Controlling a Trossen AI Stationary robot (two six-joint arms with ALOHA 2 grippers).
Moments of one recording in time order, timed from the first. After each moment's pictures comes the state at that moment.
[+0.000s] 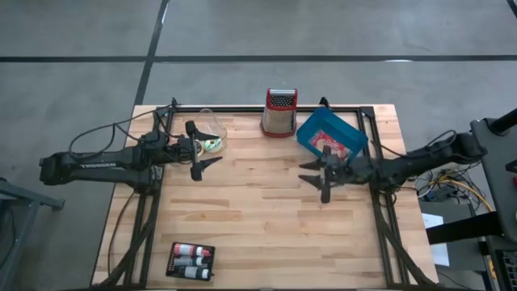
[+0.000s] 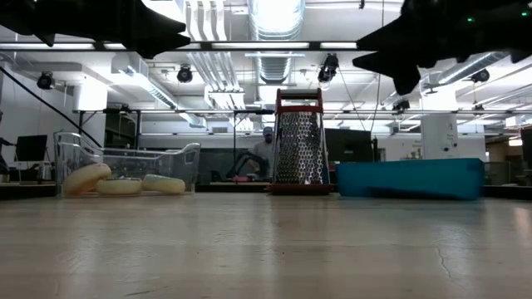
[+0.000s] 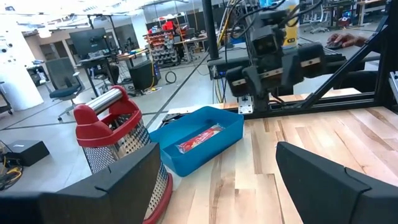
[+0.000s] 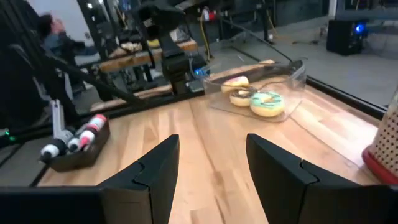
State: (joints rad) left arm 0.18 0.71 0.44 0.21 0.00 0.21; right arm 0.15 0.98 0.33 0.53 0.28 0.28
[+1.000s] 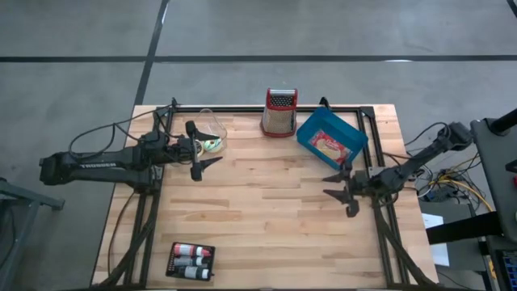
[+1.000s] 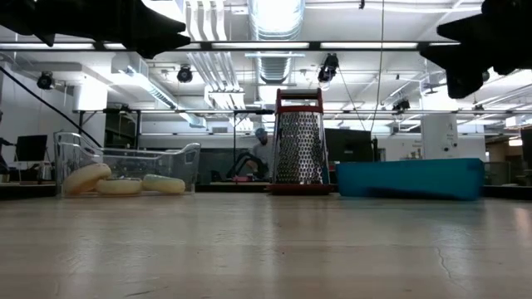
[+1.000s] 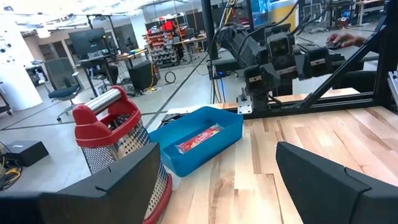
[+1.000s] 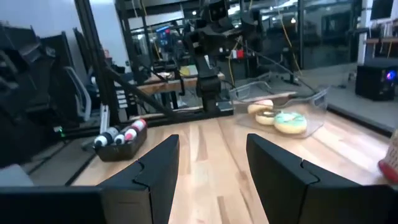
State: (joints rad) left arm 0.18 0.71 0.44 0.21 0.01 0.21; right arm 0.55 0.62 0.01 0.69 0.59 0.15
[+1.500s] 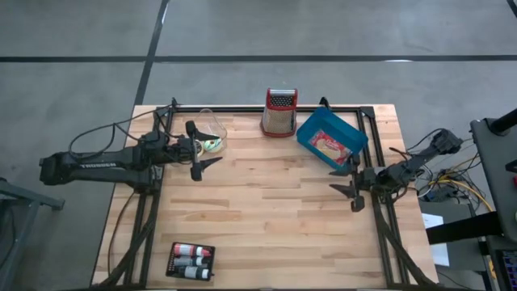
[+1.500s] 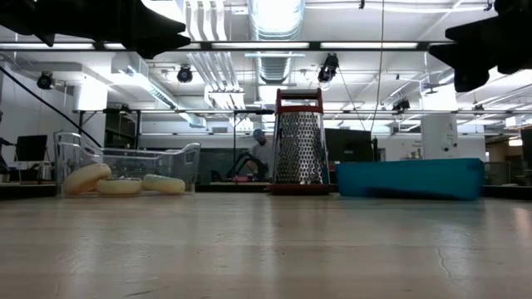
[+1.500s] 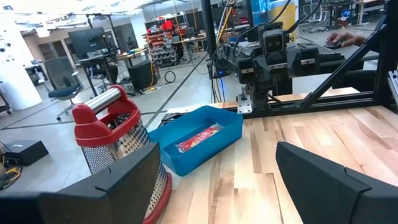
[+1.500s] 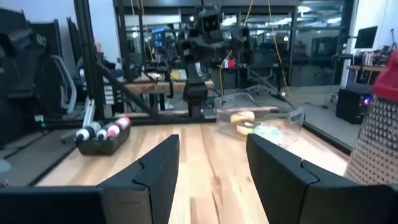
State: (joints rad) left arm 0.18 0.71 0.44 0.20 0.01 0.21; right arm 0.55 0.23 0.01 0.34 0.61 0.00
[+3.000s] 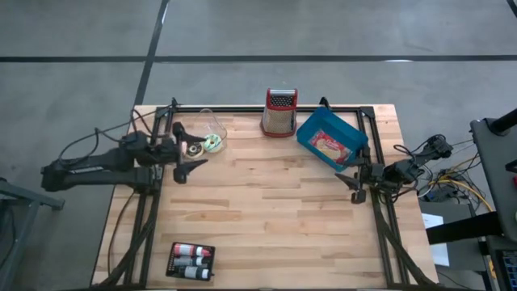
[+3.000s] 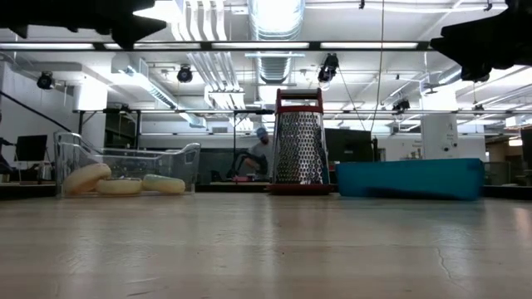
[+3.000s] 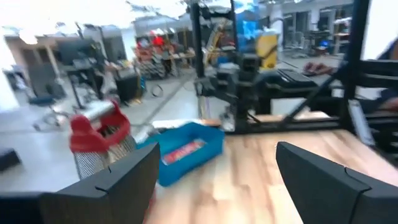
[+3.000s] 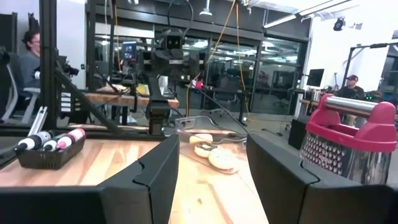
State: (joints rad) left arm 0.17 0.48 0.44 0.05 0.06 0.14; right arm 0.55 0.00 0.01 0.24 0.72 -0.23
